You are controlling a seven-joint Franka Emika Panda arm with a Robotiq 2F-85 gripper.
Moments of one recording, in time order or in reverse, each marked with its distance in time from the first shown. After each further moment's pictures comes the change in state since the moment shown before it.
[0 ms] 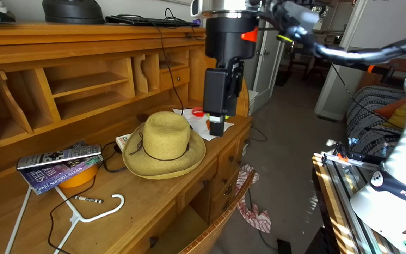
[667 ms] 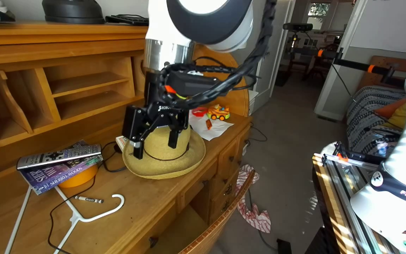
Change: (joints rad) arm -0.014 0.428 -0.060 0.194 0.172 0.360 0.074
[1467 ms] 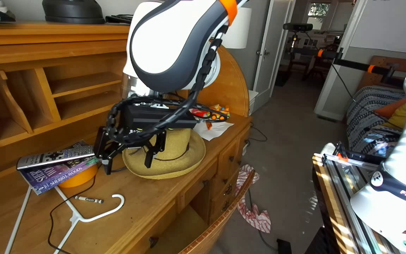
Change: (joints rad) arm 0.022 0.245 -0.009 0.159 0.042 0.168 0.149
